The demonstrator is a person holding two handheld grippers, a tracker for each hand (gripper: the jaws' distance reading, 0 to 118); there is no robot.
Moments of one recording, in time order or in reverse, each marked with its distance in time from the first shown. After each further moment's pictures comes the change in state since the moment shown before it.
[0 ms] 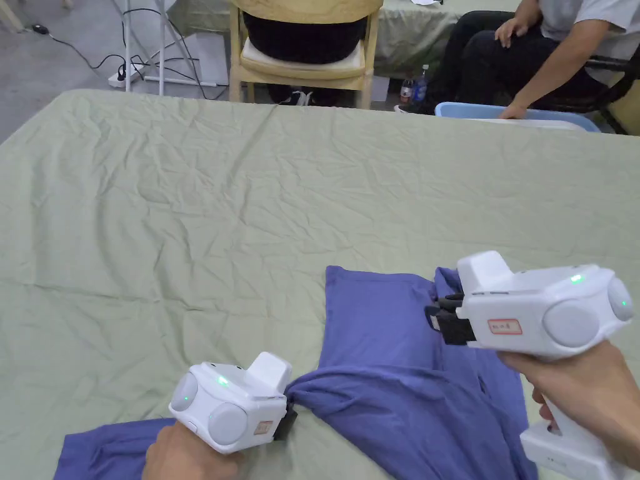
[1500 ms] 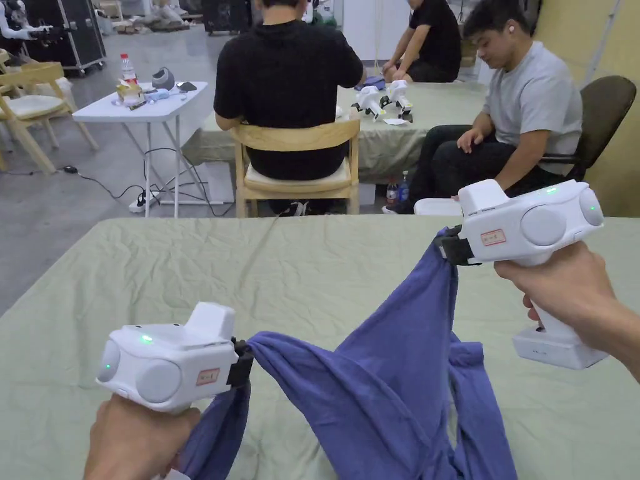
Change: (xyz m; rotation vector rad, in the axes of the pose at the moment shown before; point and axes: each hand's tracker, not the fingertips) left arm -0.031 0.088 0.231 0.371 0.177 0.044; right arm 0.031 0.080 0.179 0.298 -0.237 -0.071
